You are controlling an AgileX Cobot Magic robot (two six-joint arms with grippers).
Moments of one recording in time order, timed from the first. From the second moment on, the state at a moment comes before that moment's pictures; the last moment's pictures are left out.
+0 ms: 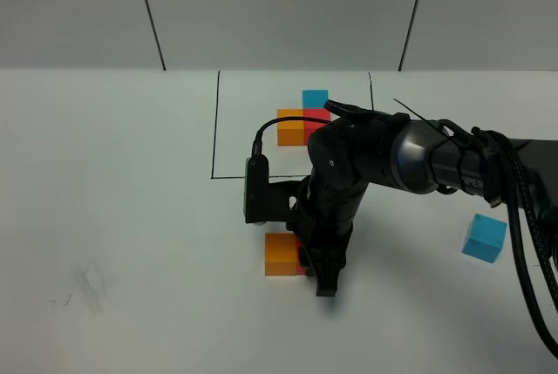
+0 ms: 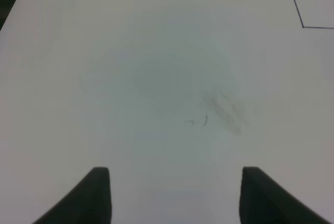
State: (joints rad) left arm -0.03 -0.01 -0.51 0.09 1.06 -0.09; right arm 0.66 2.14 -1.44 0.07 0.79 -0.96
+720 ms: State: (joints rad) left arm -0.03 -0.01 -0.51 0.09 1.06 -0.09; right arm 0.66 2.13 -1.45 0.01 0.86 -0.87
